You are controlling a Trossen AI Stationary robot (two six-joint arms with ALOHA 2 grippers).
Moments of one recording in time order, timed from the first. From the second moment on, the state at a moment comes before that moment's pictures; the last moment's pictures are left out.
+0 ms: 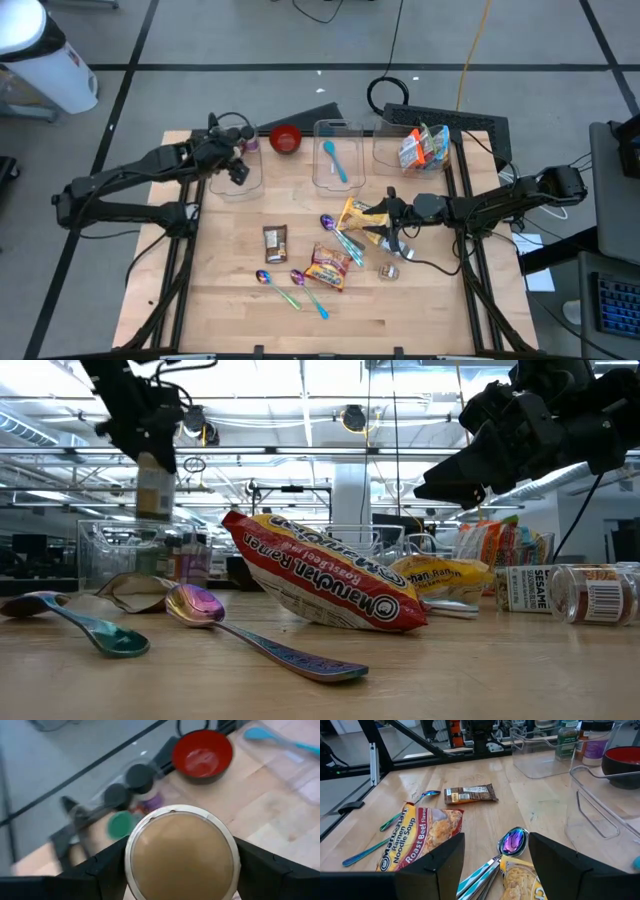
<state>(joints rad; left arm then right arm) 0.40 0.95 0.93 -0.92 -0.49 -0.37 0.05 1.17 0.28 0.66 0.05 0.15</state>
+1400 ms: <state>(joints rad) 0.87 1.25 0.80 -0.44 -0.09 -0.05 0.05 1.17 0.28 0.63 0.05 0.14</state>
